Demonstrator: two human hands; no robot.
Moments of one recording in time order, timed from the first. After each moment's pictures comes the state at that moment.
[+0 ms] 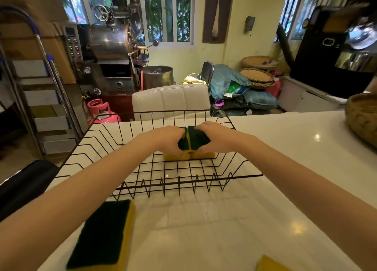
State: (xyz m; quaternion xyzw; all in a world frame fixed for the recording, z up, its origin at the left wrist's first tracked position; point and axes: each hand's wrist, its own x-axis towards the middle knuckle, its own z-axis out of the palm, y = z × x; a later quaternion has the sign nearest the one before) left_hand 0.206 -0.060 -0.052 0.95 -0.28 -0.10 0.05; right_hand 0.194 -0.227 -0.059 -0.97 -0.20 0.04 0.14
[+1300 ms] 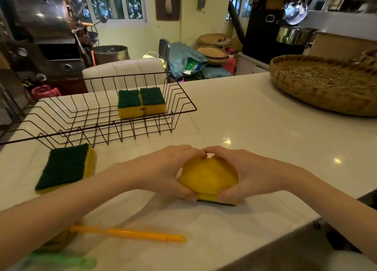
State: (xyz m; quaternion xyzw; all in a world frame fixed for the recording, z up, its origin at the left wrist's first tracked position) left_hand -0.013 -0.101 -0.083 0.84 -0.51 -0.15 0.15; right_hand -0.092 -0.295 -0.076 -0.95 -0.12 0.15 0.26
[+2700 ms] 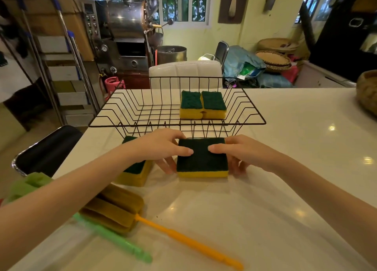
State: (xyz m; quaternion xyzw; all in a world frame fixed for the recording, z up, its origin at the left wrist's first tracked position) left_hand 0.046 -0.009 -0.071 0.89 -0.09 -0.25 0.37; right_hand 0.037 -0.217 -0.093 -0.90 -0.01 0.19 0.40
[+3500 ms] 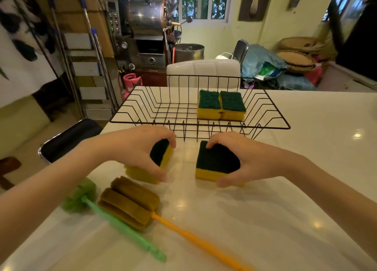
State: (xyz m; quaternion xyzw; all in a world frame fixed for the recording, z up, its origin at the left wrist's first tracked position) left_hand 0.030 0.062 -0.050 0.94 -0.27 -0.15 0.11; right_hand 0.028 -0.195 -0.074 -0.91 -0.33 0.13 0.20
